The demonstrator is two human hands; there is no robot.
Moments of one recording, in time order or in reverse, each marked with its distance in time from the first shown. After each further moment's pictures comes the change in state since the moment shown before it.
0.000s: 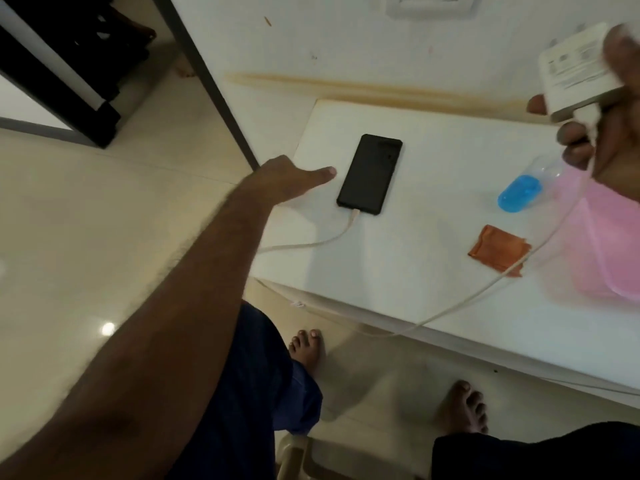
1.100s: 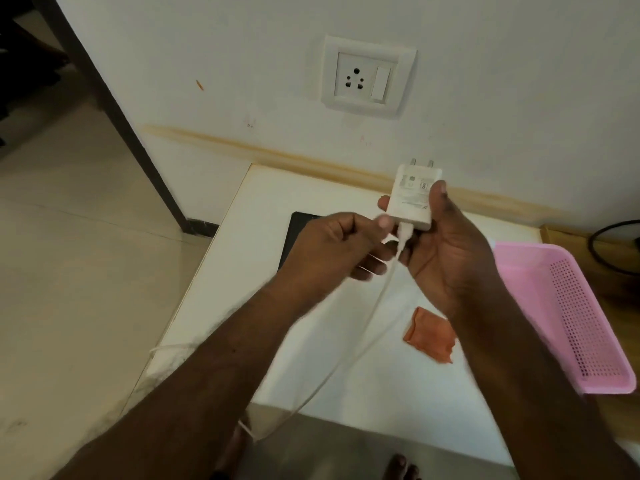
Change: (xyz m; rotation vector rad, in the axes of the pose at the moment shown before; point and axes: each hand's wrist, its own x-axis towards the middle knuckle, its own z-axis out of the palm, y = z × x) left_hand -0.051 0.112 0.049 -1.069 -0.286 0.569; right_hand 0.008 0.039 0.081 0.274 0.066 -0.178
